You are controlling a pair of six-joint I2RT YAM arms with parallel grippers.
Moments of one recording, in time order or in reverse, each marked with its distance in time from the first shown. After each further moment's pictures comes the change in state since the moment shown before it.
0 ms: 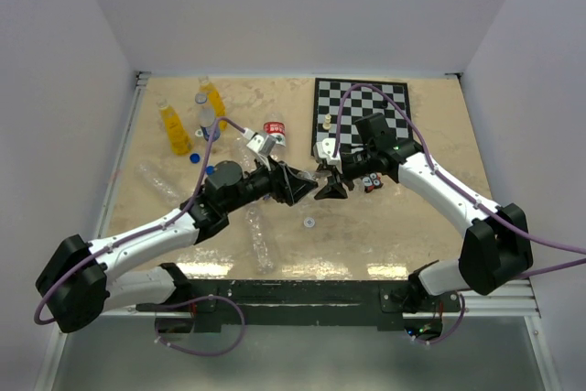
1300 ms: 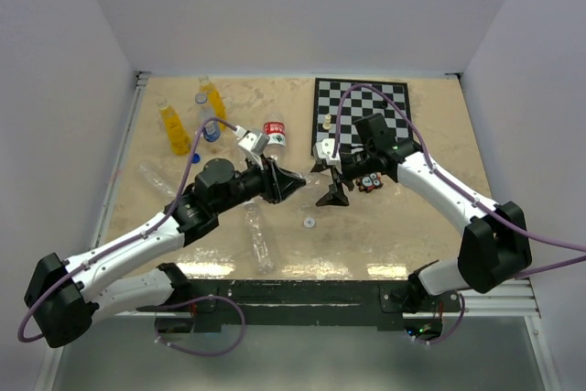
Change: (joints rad) left arm 0.002 -0.110 0.055 -0.216 -0.026 0.018; right arm 0.000 0.011 0.000 -0.003 0.002 -0.005
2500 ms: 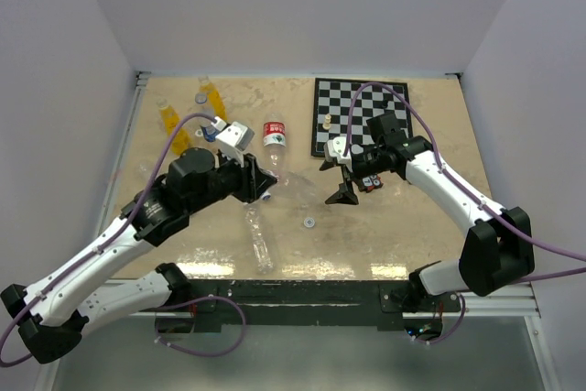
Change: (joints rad) left arm 0.000 -0.153 0.287 -0.640 -0.151 0.178; right arm -0.079 -0.024 0.001 -0.088 -0.016 -0.100
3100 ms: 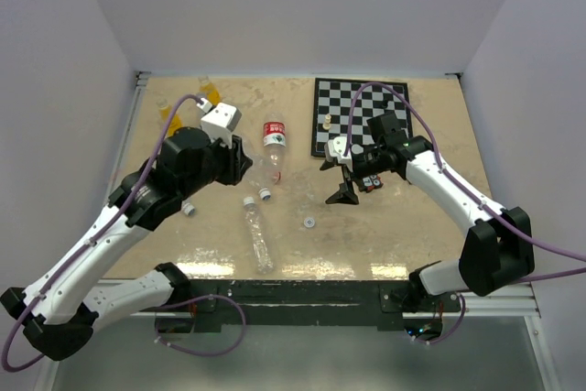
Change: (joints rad) left arm 0.092 0.077 0.219 -0.268 -0.163 0.107; right arm -0.004 0.000 0.000 -0.002 0.000 -0.005
